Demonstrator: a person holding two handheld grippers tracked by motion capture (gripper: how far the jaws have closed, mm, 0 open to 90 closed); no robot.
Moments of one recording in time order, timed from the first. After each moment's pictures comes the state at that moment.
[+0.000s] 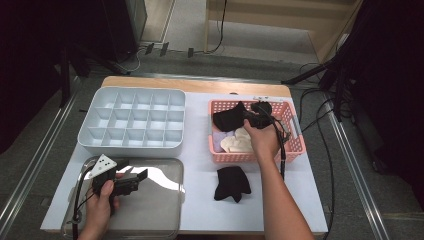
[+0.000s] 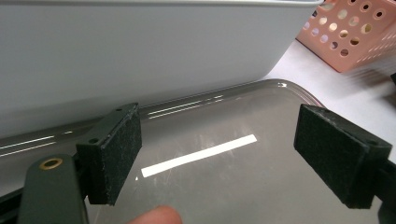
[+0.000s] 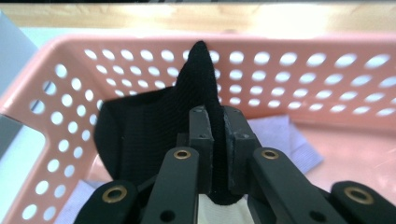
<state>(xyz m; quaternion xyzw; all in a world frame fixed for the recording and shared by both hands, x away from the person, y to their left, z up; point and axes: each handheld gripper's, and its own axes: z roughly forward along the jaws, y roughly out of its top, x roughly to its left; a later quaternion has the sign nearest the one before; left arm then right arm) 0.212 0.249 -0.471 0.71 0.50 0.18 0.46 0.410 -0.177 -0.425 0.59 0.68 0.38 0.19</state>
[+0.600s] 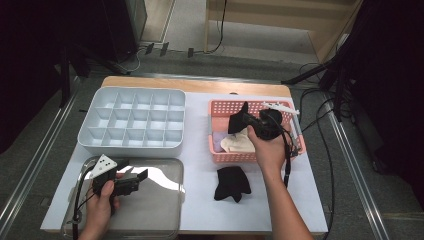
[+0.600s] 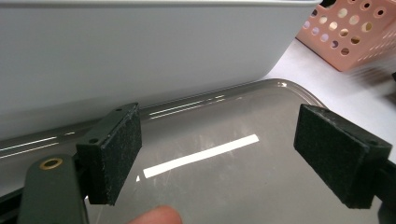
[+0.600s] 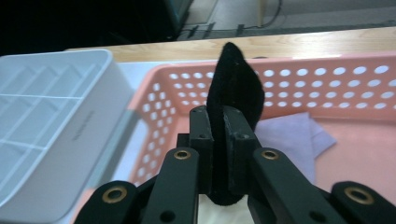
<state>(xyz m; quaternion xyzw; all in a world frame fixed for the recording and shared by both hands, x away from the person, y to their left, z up) 0.211 0.247 -0.470 0.71 0.50 0.18 0.46 0.342 -0.181 -0.381 0.57 0.65 0.47 0.16</state>
